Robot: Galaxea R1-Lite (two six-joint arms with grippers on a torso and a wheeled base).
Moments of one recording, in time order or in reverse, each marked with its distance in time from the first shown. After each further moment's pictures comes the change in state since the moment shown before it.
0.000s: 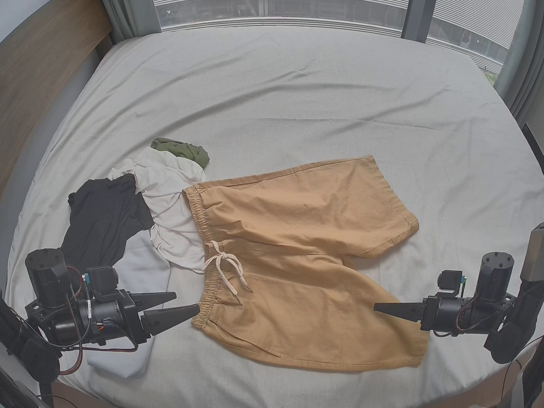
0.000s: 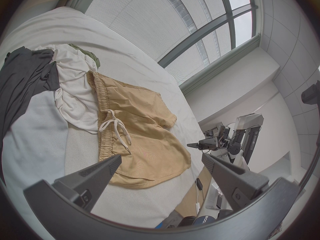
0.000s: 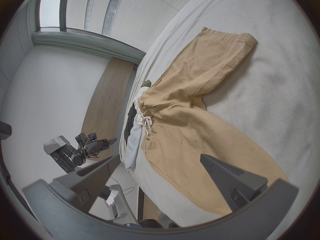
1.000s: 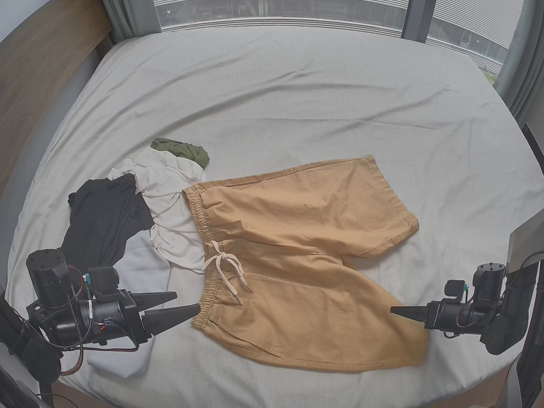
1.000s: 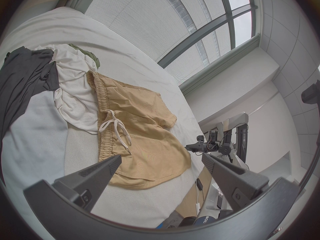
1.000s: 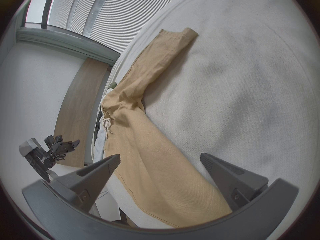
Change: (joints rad) left arm -0.001 0.015 0.004 -0.020 0.000 -0.003; right arm -0.226 0.251 -0.015 -0.003 -0.015 -0.210
